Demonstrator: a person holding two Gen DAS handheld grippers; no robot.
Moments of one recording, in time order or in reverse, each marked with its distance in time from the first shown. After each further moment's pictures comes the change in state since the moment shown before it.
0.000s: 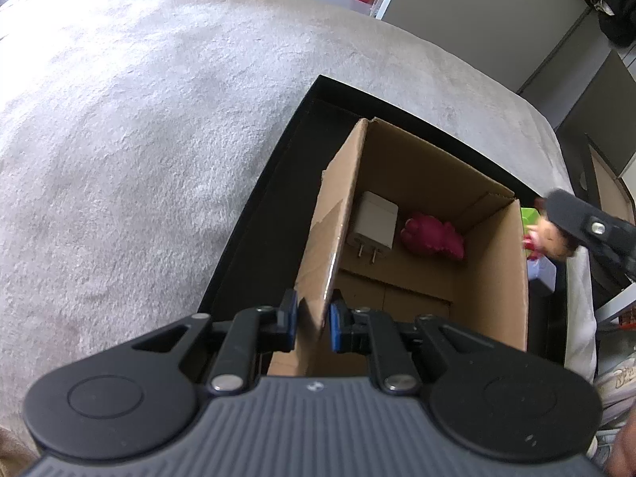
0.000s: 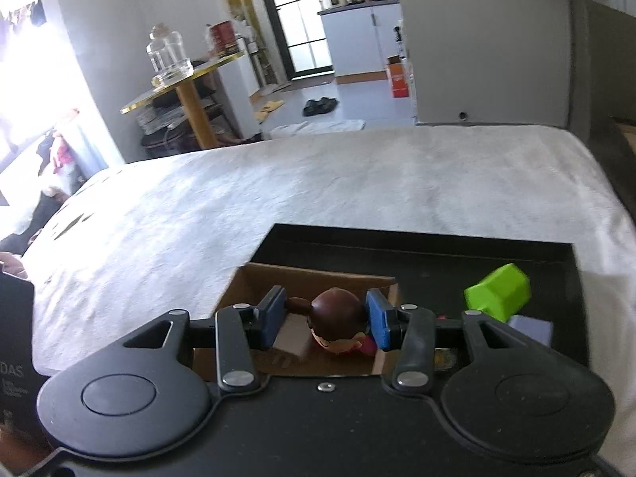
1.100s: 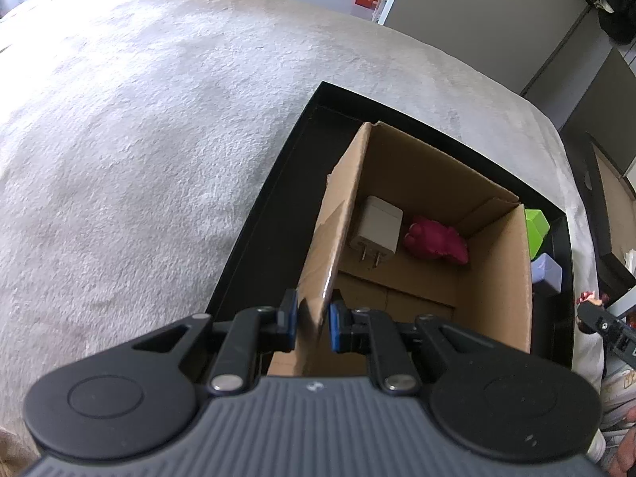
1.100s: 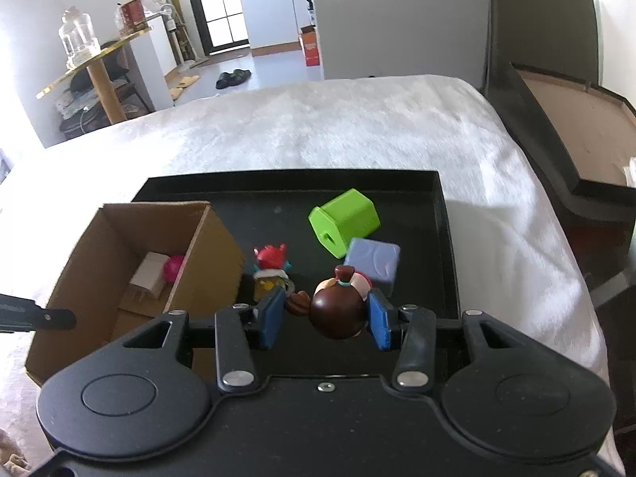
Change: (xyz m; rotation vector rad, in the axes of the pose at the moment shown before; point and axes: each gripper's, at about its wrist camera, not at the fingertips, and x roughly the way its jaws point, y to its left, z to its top) left arm -0.002 -0.002 0.000 0.014 -0.021 0.026; right arm -0.029 -0.092 -0.046 0.062 0.077 -0.240
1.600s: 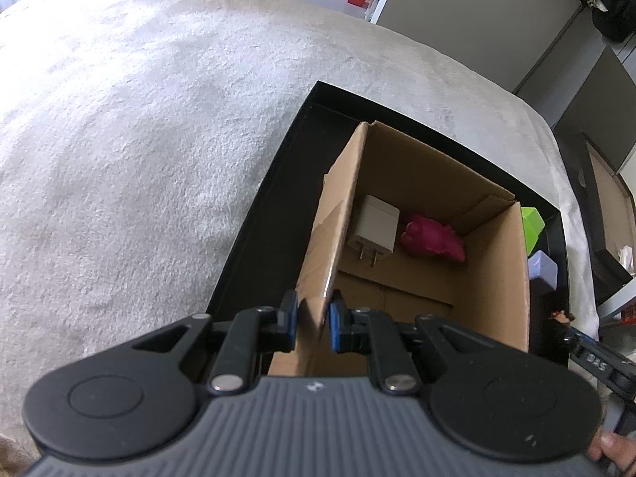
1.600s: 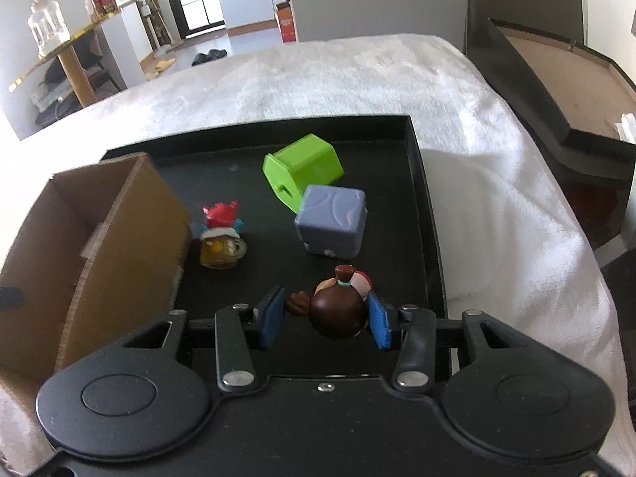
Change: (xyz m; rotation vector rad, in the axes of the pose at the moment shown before) left arm 0.000 0.003 0.001 0.009 0.002 -0.021; right arm 0.032 -0.025 -0.027 0.045 0.061 -0.042
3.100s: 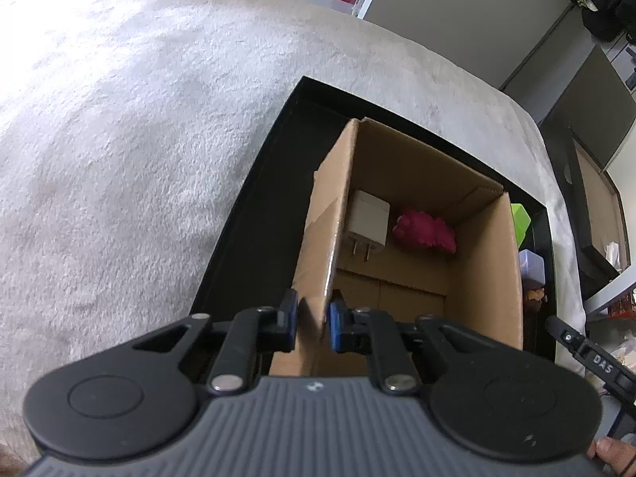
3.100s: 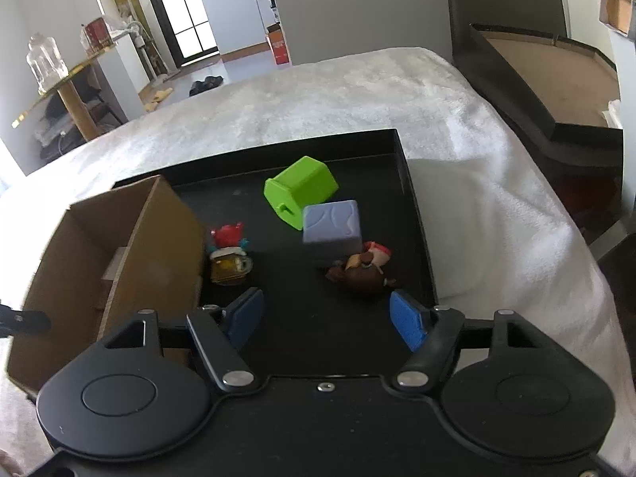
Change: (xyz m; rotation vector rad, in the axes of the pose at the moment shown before) left arm 0.002 0.001 0.001 0.003 0.014 -0.053; right arm -0.009 -0.011 -0.006 0.076 -0.052 0.018
